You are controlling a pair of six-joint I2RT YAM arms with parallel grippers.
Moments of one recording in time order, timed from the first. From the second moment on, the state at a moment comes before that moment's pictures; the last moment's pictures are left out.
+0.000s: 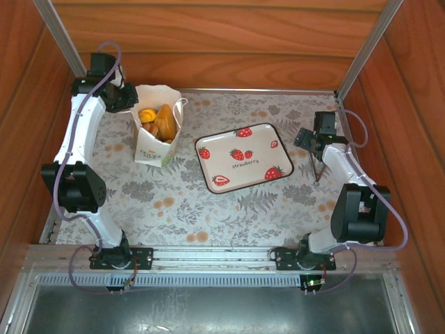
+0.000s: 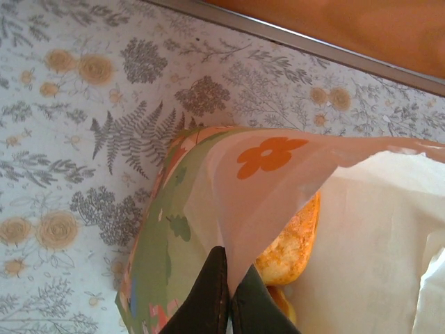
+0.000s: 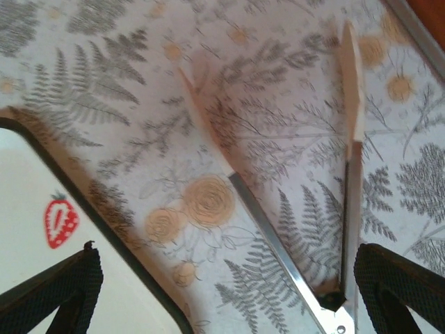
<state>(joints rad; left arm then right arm) -0.02 1.78 1.89 -1.01 0.17 -0.29 -0.05 1.51 1.06 -0.51 0.16 0.34</state>
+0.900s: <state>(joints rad) -0.15 2.04 2.28 -1.05 -0.05 0.08 -0.30 1.59 1.00 -0.67 -0.08 0.34</state>
